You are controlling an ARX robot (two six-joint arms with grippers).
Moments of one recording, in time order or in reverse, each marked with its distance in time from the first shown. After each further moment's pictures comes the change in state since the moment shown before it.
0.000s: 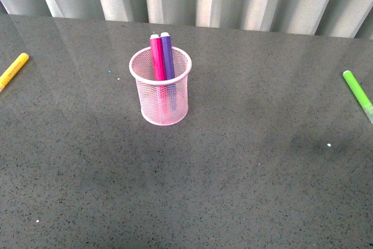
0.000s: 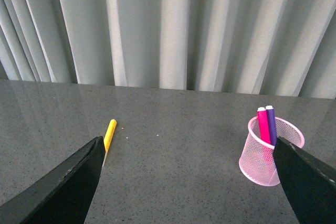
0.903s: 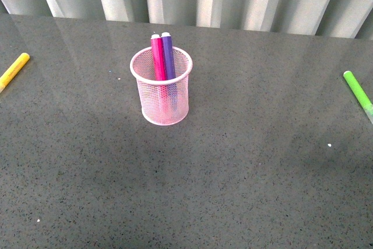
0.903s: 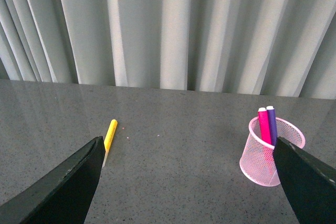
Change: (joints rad) left arm 0.000 -0.001 0.000 0.000 0.000 0.000; right arm 0.000 -0.320 0.000 -0.327 0.000 0.000
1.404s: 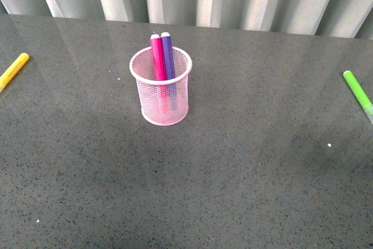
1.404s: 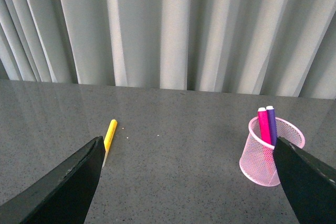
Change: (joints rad) left arm 0.000 0.000 0.000 0.000 0.000 0.000; right arm 0.000 0.000 0.000 0.000 0.000 0.001
